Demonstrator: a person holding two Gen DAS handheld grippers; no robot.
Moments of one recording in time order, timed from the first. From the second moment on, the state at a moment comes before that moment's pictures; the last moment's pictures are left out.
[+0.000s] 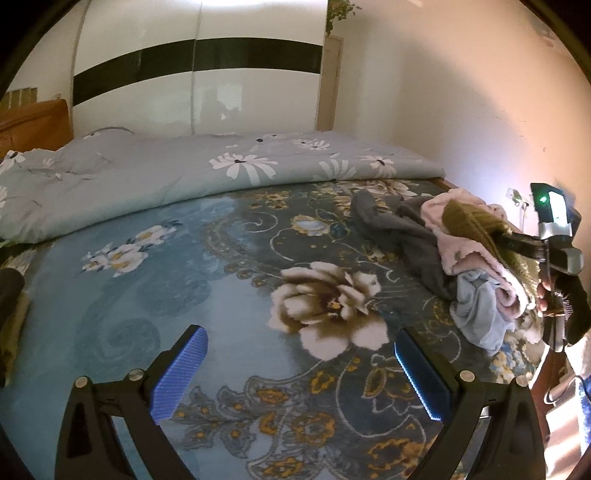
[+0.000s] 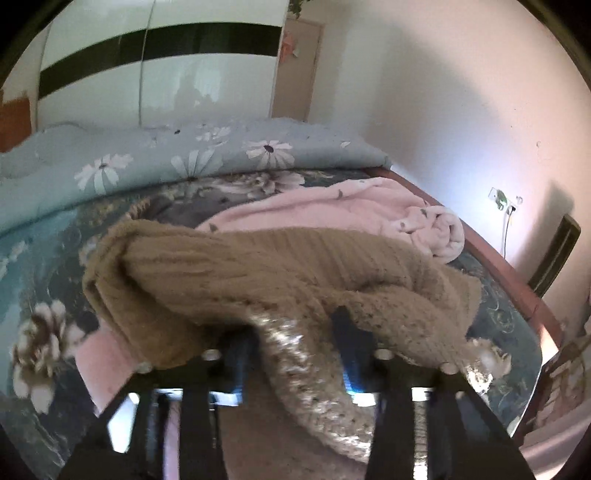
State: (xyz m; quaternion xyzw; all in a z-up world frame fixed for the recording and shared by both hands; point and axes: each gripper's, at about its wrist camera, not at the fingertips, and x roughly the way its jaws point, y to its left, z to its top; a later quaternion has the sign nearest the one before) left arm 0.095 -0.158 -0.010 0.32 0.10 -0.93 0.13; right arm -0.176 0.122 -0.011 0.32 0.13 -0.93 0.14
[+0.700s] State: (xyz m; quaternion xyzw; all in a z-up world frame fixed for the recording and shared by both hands) left arm 0.186 -0.233 0.005 0.25 0.16 -0.94 0.18; right arm -0.123 0.065 0.162 0.19 0.09 -0.96 0.16
